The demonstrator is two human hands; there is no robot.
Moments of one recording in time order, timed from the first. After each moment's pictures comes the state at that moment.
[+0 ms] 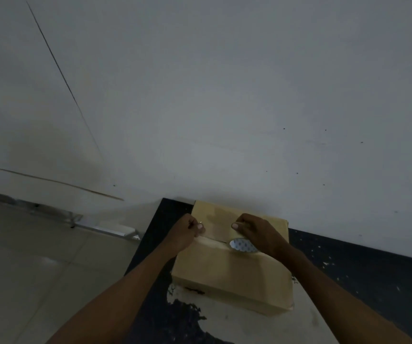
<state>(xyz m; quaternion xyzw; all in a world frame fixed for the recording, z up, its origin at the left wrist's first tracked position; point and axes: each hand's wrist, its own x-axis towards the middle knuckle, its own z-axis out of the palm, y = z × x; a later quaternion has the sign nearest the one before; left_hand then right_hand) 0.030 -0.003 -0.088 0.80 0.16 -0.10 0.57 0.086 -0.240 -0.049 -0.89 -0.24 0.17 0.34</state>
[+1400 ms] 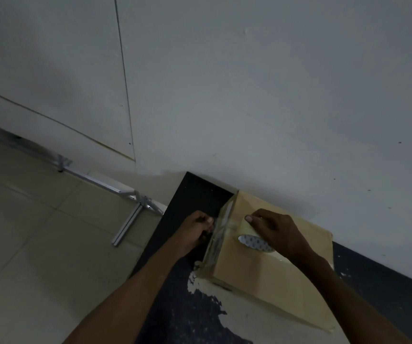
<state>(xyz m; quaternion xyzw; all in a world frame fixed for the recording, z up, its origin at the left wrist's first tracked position) 0.024 0.080 -0.178 0.52 0.24 -0.17 0.80 0.087 -0.131 -0.052 -0.91 -0.30 0.11 0.25</state>
